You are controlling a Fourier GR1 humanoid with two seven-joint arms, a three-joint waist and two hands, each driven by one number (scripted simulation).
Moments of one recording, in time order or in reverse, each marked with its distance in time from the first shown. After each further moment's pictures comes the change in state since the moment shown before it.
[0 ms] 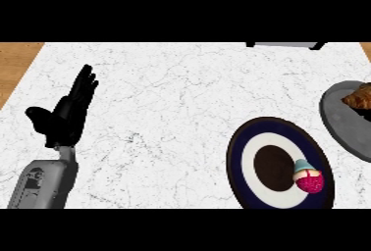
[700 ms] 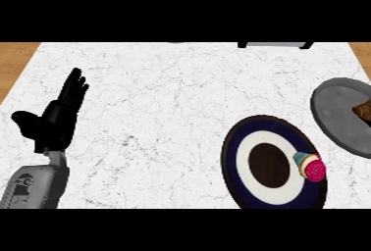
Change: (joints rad) left arm 0.038 0.027 0.023 -0.026 0.015 0.002 0.009; right arm 0.310 0.108 0.042 -0.800 -0.116 0.277 0.290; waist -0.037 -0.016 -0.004
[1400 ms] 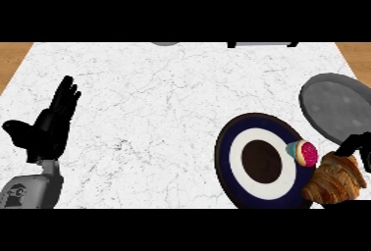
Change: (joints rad) left arm 0.064 0.012 0.009 -0.034 0.008 0.022 0.001; right arm 0.396 0.286 0.262 -0.796 -0.028 0.196 0.264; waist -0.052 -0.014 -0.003
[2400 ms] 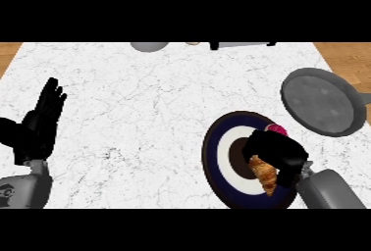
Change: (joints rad) left arm 0.005 0.036 0.052 0.035 0.011 0.025 0.007; right arm -0.318 -0.126 0.573 0.798 0.568 -0.087 -0.486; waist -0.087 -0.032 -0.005
